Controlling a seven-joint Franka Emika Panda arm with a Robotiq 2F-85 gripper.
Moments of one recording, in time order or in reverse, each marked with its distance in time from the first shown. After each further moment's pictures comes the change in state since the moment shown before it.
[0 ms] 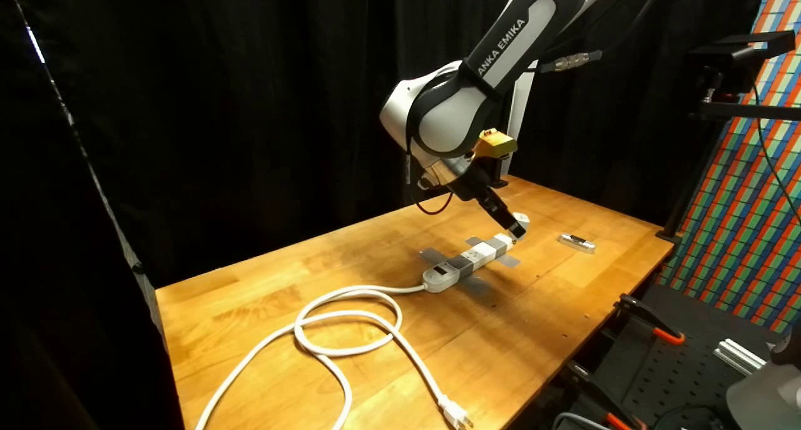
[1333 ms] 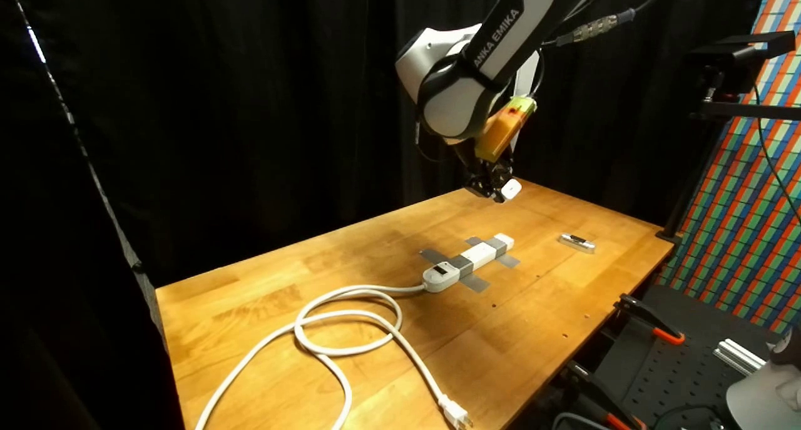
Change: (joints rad) arm 0.935 0.047 -1.049 -0.092 0.250 0.292 0.656
